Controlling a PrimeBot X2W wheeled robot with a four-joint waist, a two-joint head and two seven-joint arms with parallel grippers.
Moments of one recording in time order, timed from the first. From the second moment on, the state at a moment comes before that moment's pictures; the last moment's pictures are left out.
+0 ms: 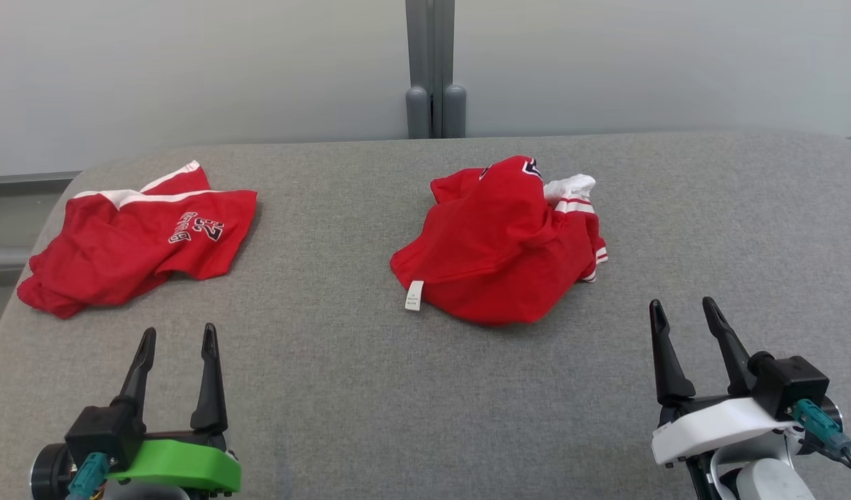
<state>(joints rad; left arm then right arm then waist) -0.02 0.14 -0.05 0.17 -0.27 -0.05 -0.26 -0.03 -0.07 0.02 0.17 0.22 0.13 -0.26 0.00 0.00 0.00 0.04</state>
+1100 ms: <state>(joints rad) -0.01 0.08 0.02 0.21 -0.19 -0.12 -0.26 -0.02 -0.07 0.04 0.19 0.22 0.13 -0.26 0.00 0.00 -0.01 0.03</state>
